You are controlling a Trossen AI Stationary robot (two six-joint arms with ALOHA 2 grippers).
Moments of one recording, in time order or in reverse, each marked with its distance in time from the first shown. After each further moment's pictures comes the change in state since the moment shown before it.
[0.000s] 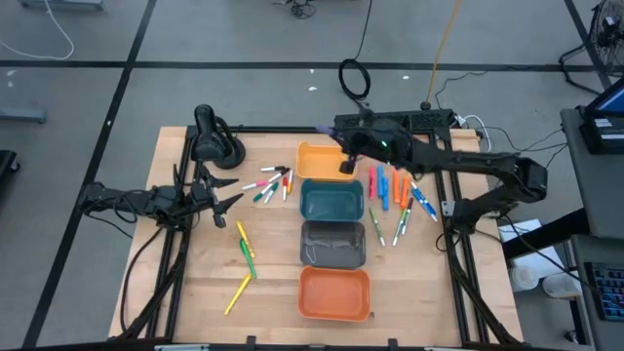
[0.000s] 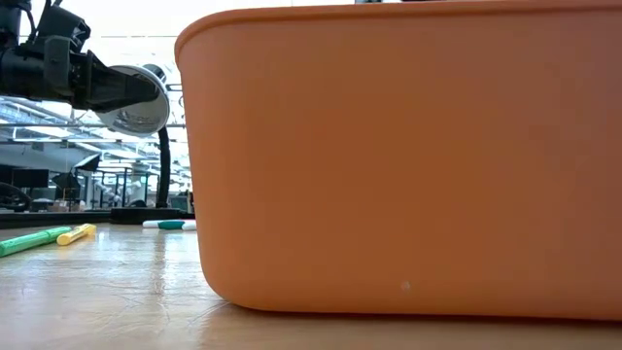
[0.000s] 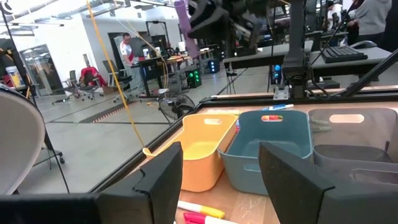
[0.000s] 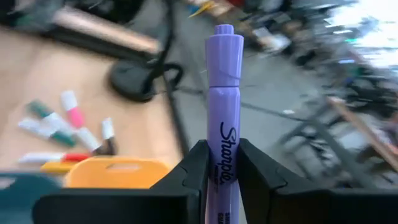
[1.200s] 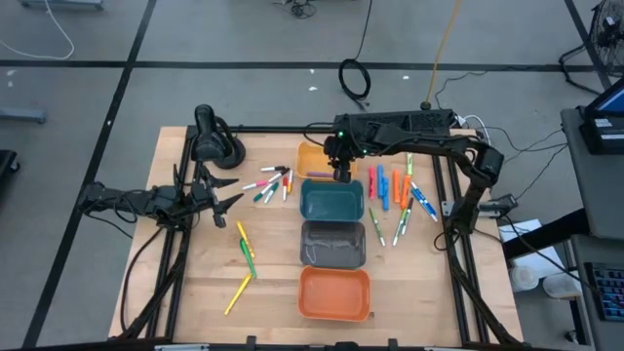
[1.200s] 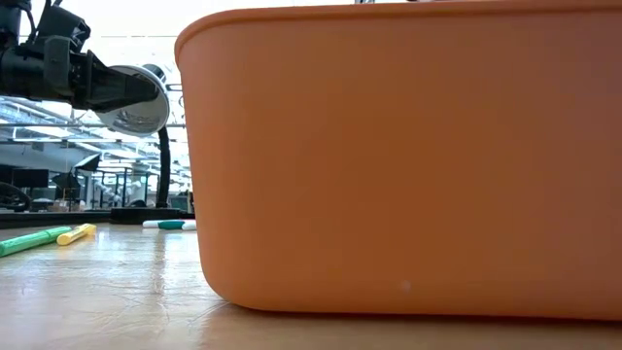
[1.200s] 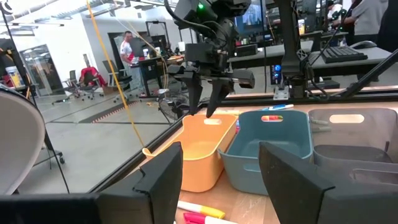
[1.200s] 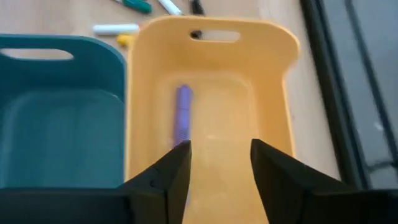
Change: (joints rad) left arm 0.000 0.000 0.000 0.000 0.000 0.000; right arm -0.104 0.355 0.256 -0.537 -0.258 0.156
